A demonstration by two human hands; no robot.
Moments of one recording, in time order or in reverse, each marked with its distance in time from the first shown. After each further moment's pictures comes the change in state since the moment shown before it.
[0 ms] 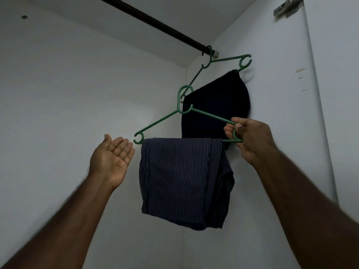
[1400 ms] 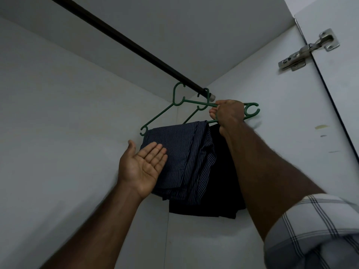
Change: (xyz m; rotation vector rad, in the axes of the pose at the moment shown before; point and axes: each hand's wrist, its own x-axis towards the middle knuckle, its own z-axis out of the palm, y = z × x) left_hand 0.124 -0.041 0.129 -0.248 -0.308 -0.115; right_hand 0.204 -0.072 0.116 -0.147 -0.021 -0.247
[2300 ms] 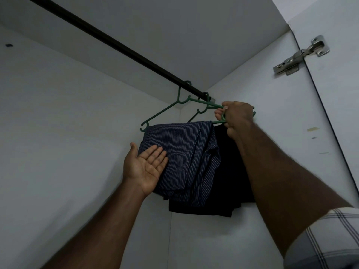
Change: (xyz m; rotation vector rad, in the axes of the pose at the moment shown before) left_hand -0.006 0.000 0.010 0.016 0.013 0.002; right_hand -0.018 -0.024 -0.021 0.069 0.048 0.007
